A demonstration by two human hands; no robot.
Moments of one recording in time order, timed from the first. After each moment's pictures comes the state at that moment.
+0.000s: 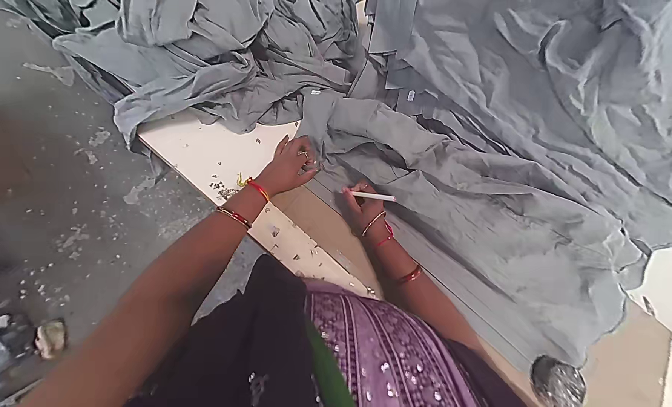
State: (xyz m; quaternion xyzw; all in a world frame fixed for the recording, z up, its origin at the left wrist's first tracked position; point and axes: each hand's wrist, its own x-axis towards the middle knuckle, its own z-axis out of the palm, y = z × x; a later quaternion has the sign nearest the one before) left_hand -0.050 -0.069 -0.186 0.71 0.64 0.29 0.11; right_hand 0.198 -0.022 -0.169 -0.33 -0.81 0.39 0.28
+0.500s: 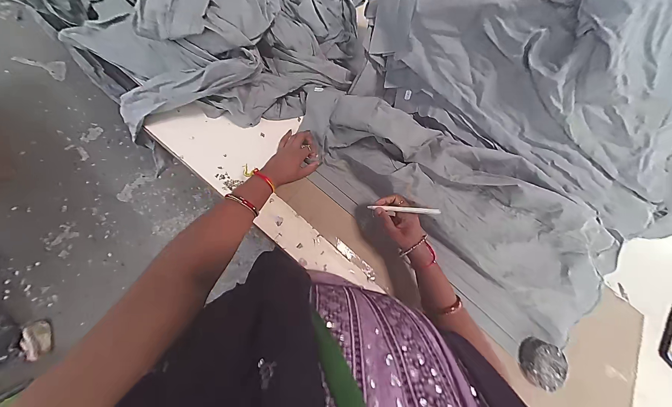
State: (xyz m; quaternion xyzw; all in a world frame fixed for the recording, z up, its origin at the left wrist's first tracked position) left_hand -0.048 -0.072 -0.183 0.70 0.64 0.29 0.13; right_hand 0.281 -0.032 -0.147 -0.28 -0.77 0.48 0.31
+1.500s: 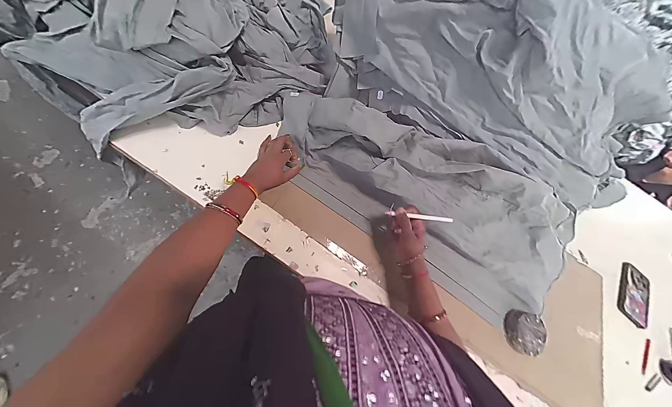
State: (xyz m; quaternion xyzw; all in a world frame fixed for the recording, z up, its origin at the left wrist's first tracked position) left_hand -0.049 -0.070 -0.183 0.71 0.64 0.28 0.12; right_hand 0.303 -0.063 -0.142 -0.45 -0.51 0.56 0.47
